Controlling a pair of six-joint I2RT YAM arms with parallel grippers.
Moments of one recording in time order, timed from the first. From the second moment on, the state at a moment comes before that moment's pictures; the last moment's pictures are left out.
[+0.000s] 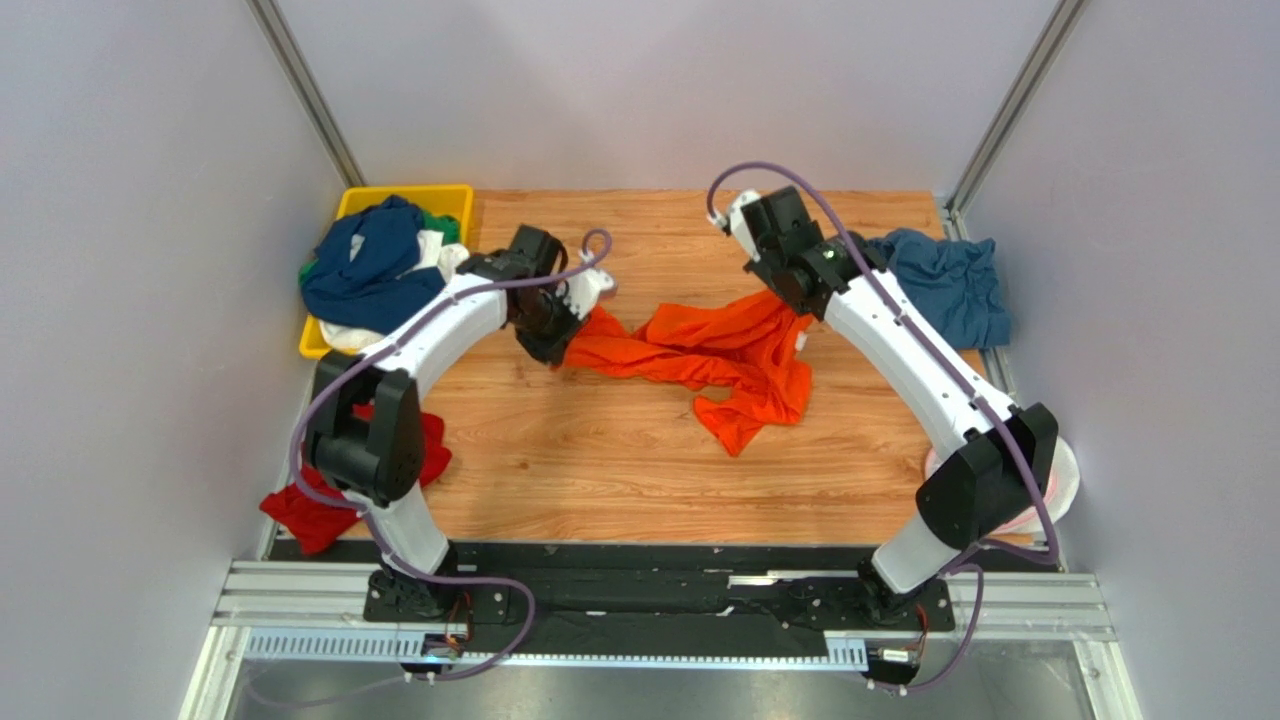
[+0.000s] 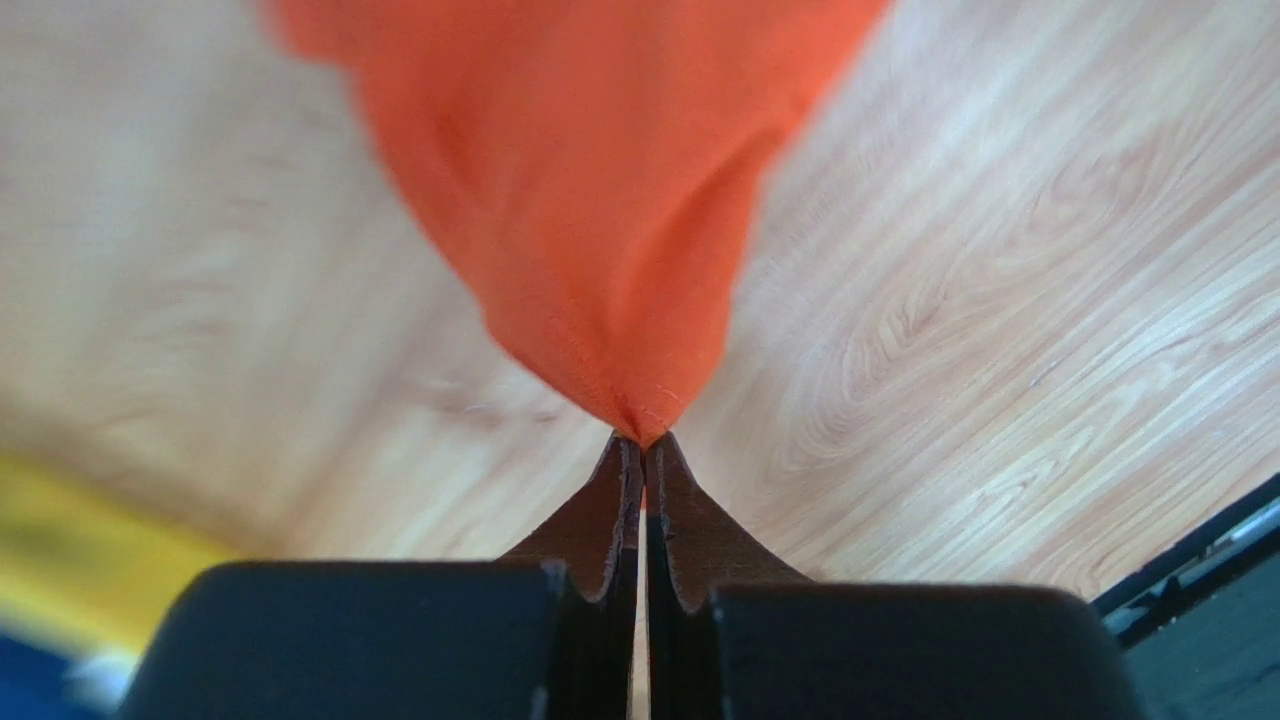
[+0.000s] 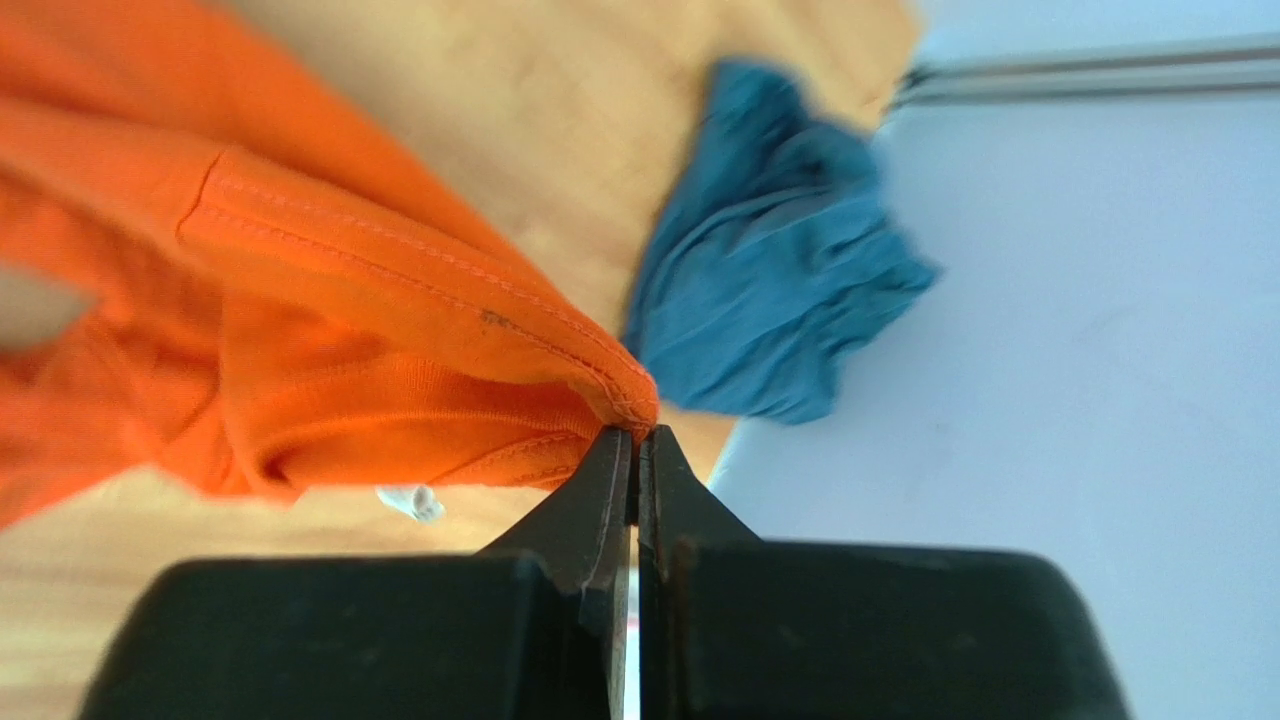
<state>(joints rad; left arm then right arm) -0.37 1.74 1.36 -0.83 0.25 0.47 0.50 1.59 1.58 -0.92 0.51 -0.42</state>
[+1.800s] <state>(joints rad) -0.23 1.64 1.74 -0.80 0.14 0.43 0.34 1.52 1.66 -0.86 0.31 -0.63</state>
